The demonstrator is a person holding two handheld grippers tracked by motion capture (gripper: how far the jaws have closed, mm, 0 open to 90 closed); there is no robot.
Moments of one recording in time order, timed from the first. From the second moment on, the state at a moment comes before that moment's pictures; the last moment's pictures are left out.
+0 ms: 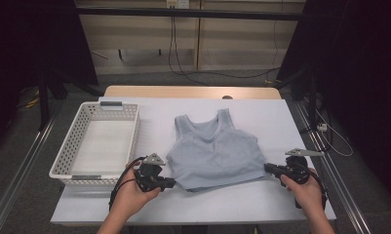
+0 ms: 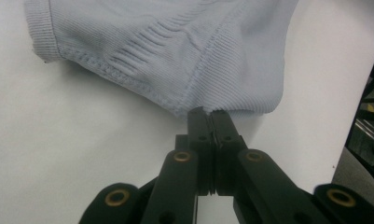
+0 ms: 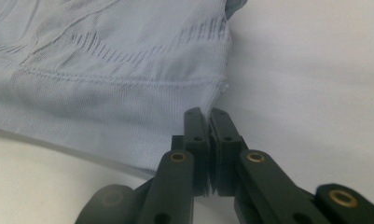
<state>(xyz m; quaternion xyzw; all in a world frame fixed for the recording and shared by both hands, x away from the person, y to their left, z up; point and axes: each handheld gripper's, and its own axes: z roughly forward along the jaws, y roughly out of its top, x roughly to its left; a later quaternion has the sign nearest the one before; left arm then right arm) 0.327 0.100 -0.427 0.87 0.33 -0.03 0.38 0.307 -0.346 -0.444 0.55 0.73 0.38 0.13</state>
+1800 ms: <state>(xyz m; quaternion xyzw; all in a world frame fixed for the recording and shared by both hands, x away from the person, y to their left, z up) 0.339 0.083 -0.450 0.84 0.40 -0.02 0.36 0.288 -0.353 -0.442 0.54 0.73 0.40 0.12</state>
